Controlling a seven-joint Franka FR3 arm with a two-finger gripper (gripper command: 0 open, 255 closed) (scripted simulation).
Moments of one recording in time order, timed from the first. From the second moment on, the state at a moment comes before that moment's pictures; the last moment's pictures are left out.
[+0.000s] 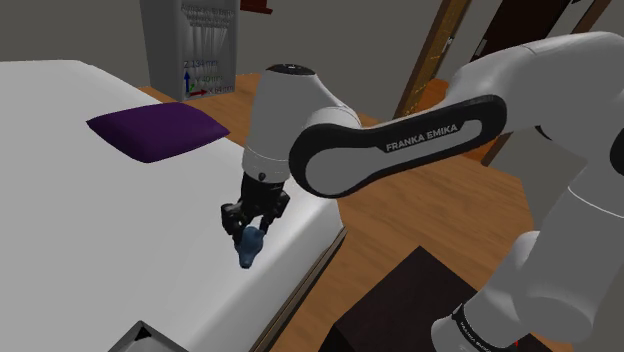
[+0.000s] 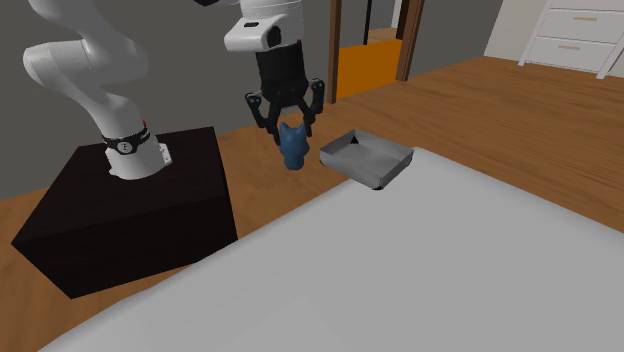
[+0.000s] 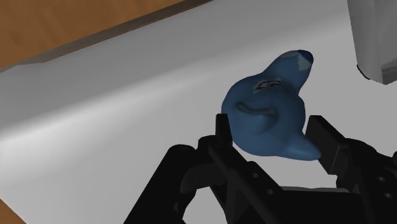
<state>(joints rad) 0.22 0.14 0.52 -1.96 -0.02 2.17 0.75</state>
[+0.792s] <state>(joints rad) 0.45 0.37 0.58 -1.64 -0.18 2.05 1.07</state>
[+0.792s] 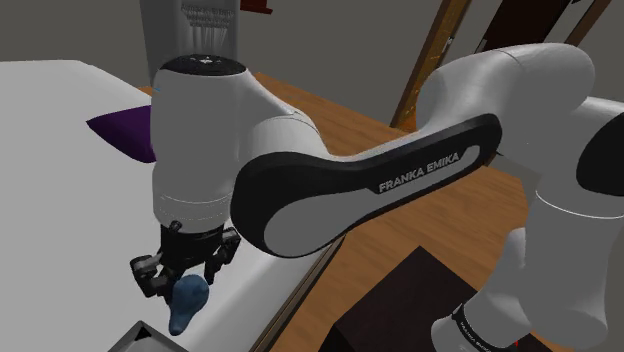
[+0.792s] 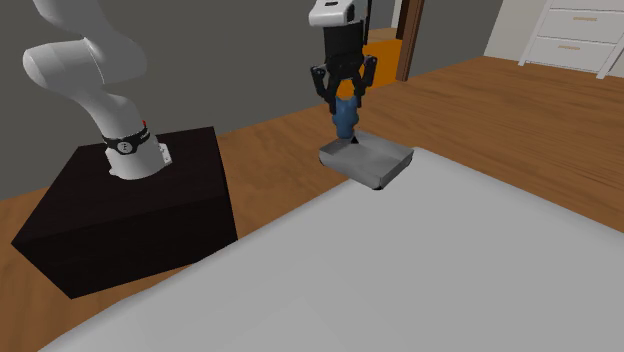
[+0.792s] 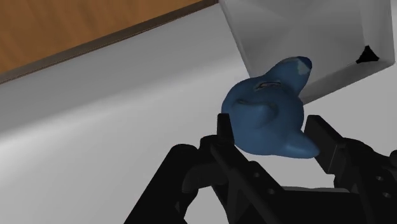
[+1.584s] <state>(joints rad) 0.68 0.62 0.55 -1.31 -0.31 1.94 1.24</state>
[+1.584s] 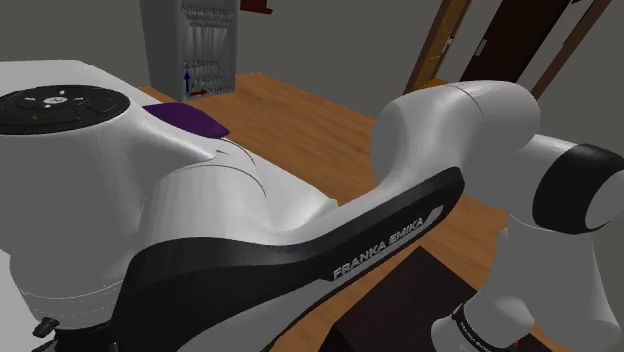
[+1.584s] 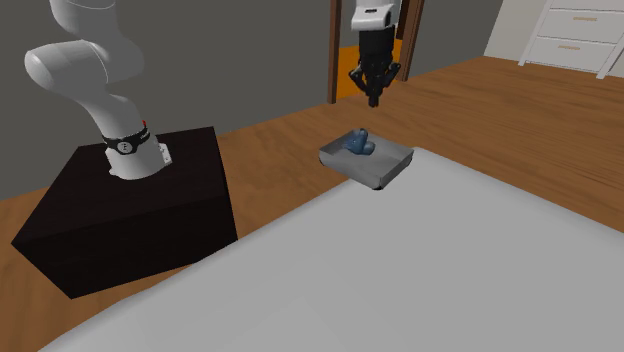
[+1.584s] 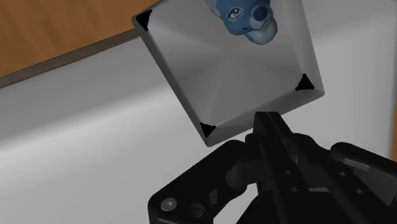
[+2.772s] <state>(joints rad) 0.74 0.60 0.52 -1.79 -0.65 2.50 1.13</state>
